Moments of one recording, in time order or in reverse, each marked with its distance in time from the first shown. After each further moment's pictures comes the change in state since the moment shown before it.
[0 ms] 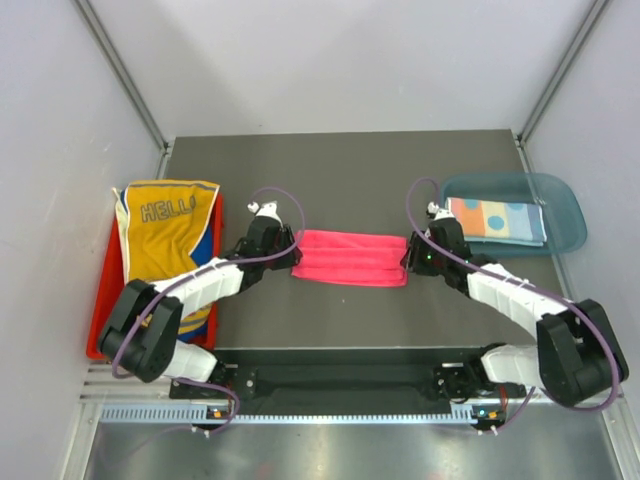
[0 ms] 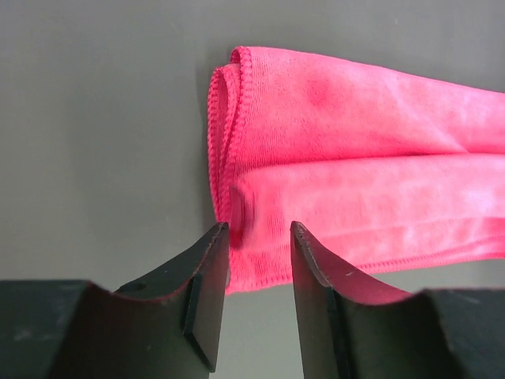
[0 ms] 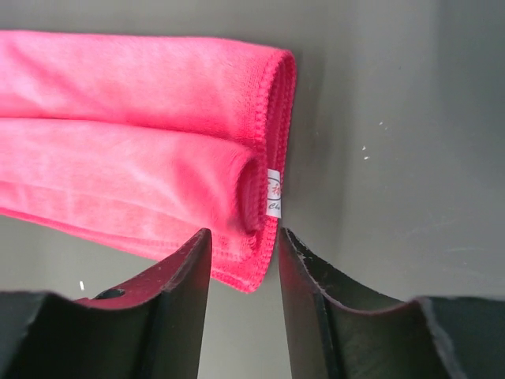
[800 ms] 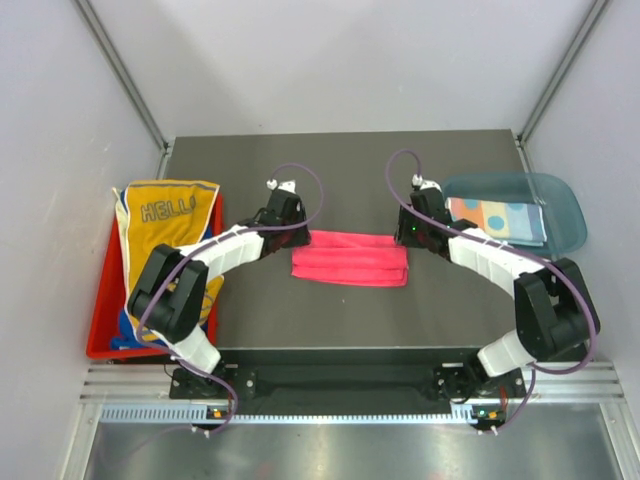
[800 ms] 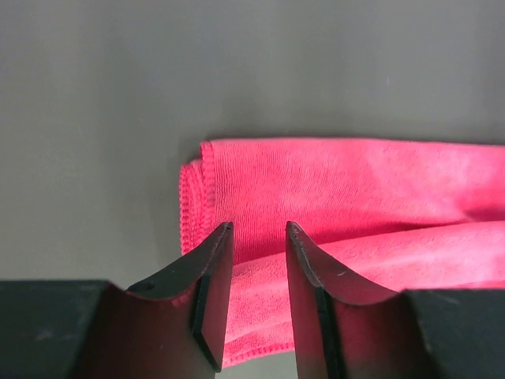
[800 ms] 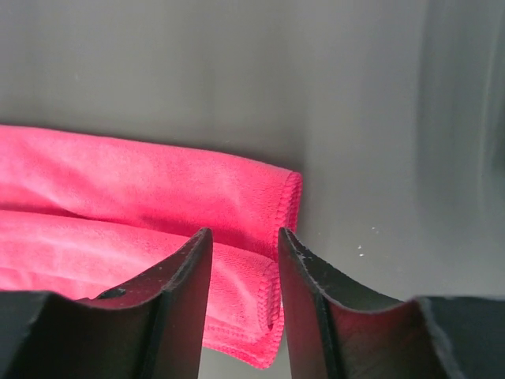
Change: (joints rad) left arm -0.006 0.242 0.331 -0.176 -0.026 0.058; right arm 0.023 0.236 0.309 -0.099 0.117 -0.055
